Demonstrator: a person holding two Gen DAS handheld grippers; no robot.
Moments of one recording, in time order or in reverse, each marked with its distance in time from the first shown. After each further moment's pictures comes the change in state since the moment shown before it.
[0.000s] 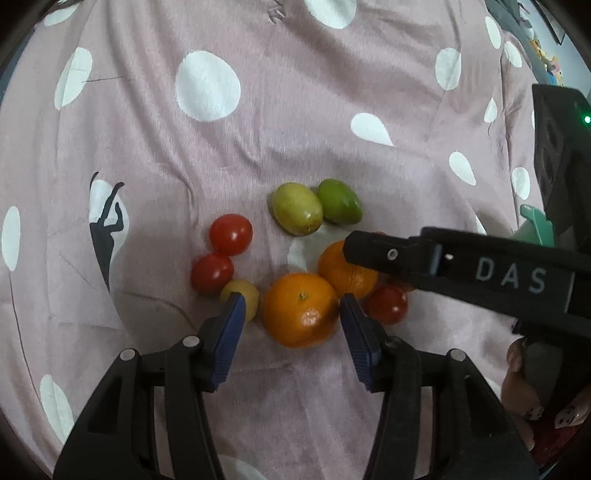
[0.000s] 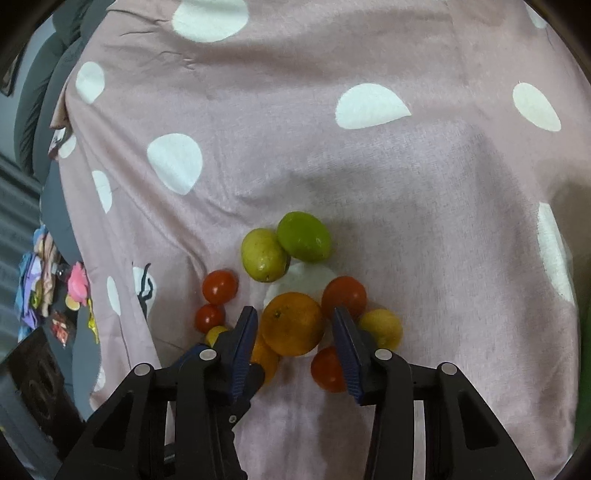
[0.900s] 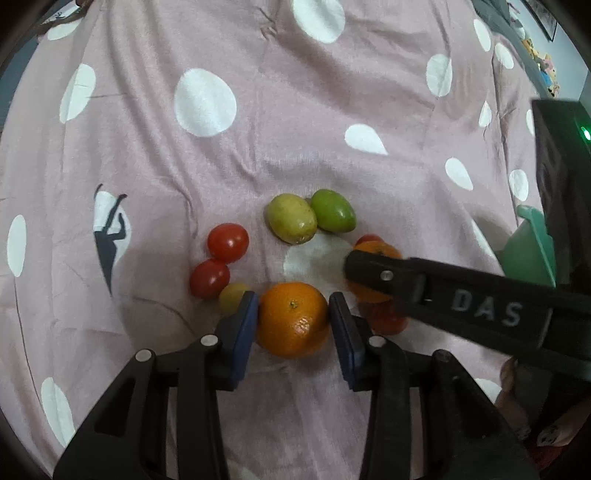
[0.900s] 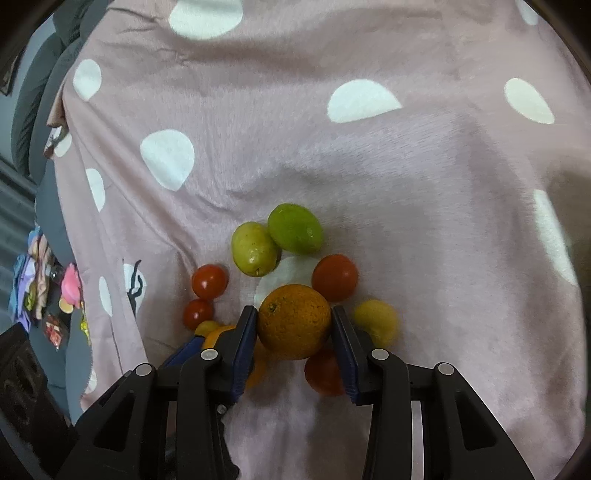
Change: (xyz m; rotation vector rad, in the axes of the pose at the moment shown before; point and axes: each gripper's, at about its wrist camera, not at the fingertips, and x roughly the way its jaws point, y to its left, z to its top) left arm -0.004 -0.014 -0.002 0.034 -0.075 0.019; right arm -0.007 -0.005 -0.011 -0.009 -0.057 -0.023
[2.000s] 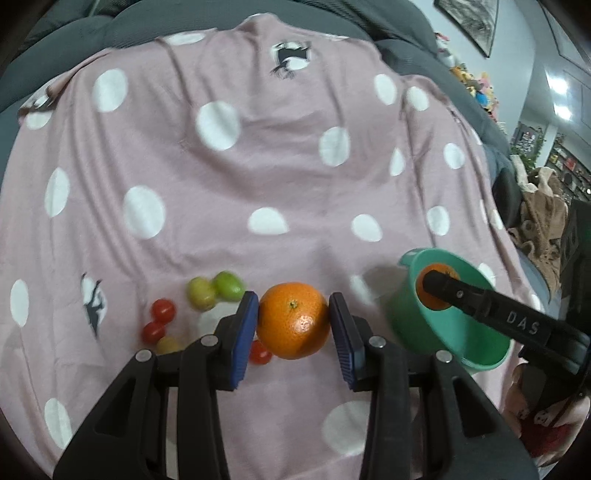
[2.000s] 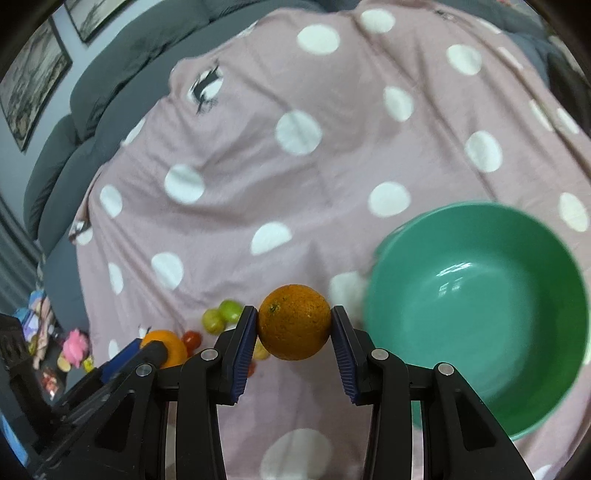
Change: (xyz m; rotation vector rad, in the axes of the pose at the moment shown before) left arm -0.090 -0.080 0.014 0.093 -0.217 -0.148; right arm -0.162 -0.062 -0.038 0.081 -0.422 -0.128
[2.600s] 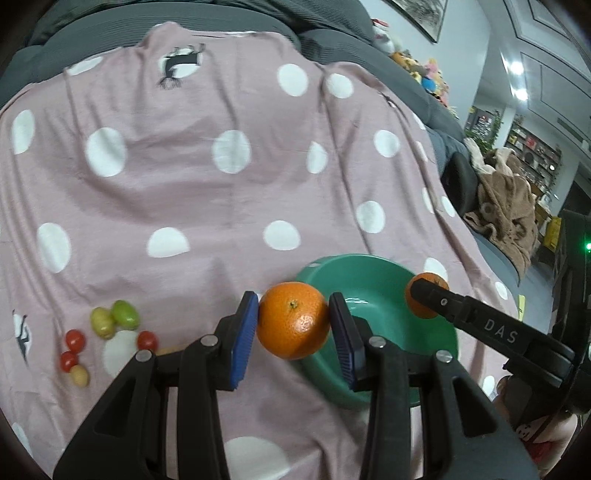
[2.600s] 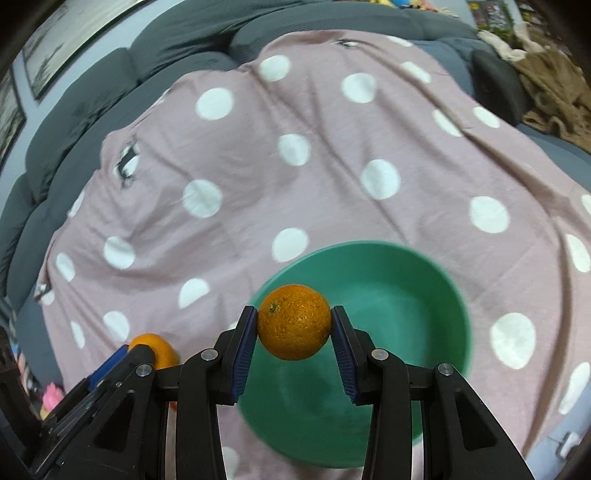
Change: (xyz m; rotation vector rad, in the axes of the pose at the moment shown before) left arm 0.033 -0.101 0.012 0.090 -0.005 -0.158; right arm -0.043 -0.083 0.018 0.145 -0.119 -0.159
